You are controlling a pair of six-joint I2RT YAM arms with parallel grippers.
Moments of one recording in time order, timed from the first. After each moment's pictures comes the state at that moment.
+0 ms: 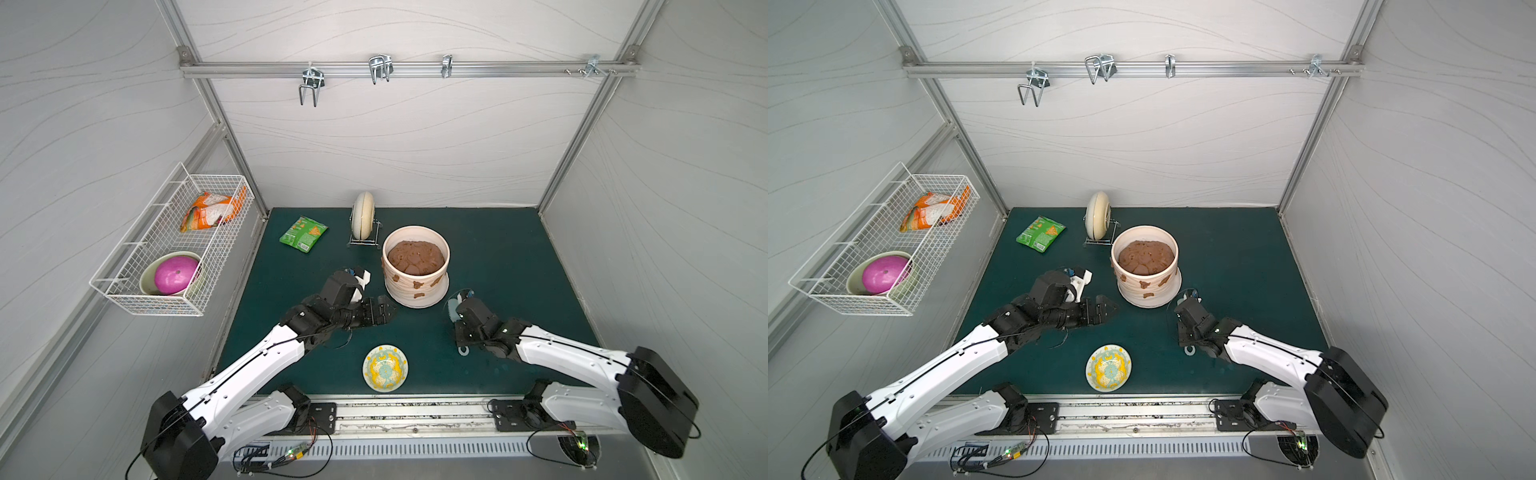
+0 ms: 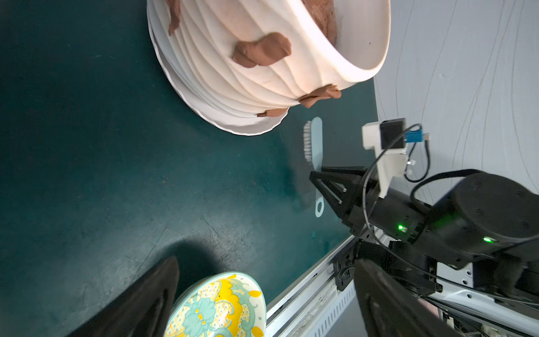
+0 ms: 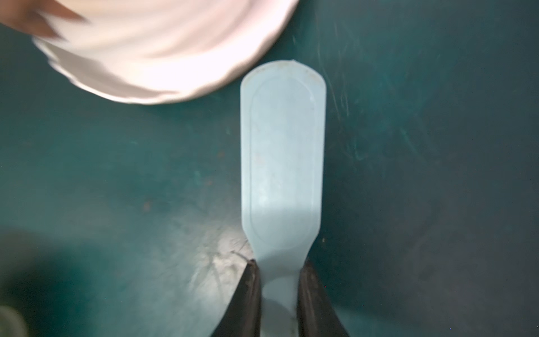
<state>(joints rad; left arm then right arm) -0.62 1.01 0.75 -0.49 0.31 -0.76 0.83 1.12 0.53 -0.38 0.19 0.55</state>
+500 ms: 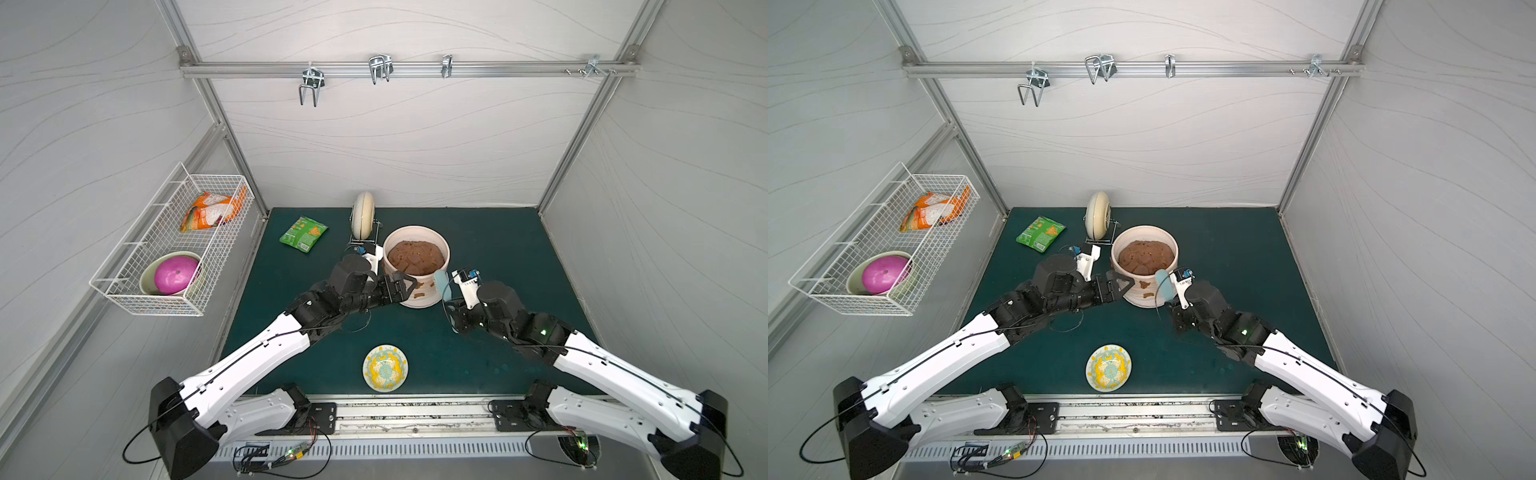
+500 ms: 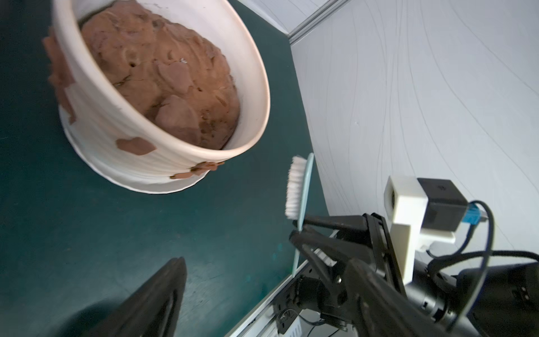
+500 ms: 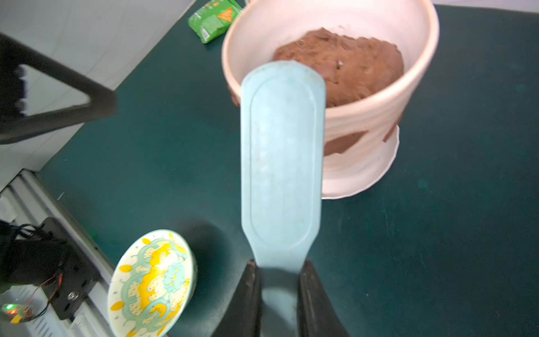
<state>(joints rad) -0.77 1.14 1.01 -0.37 0.17 -0.91 0.92 0.94 0.81 -0.48 0.09 0.30</state>
